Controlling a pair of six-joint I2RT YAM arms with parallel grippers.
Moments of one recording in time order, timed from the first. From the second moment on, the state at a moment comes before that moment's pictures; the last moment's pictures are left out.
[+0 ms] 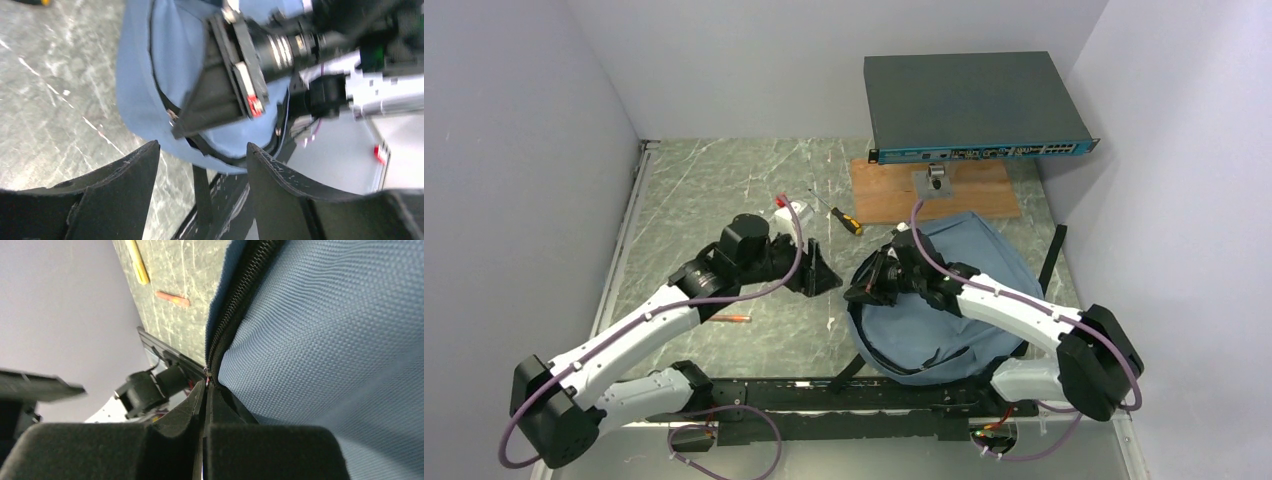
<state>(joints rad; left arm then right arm) -0.72 1.04 0.85 -0.28 0.41 -0.43 0.74 1.27 0.72 -0.17 -0.32 1.27</state>
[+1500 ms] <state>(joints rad) -0.59 1.76 1.27 -0.40 0.60 -0.32 0.74 1.20 0.69 -0.14 -0.50 0.44</state>
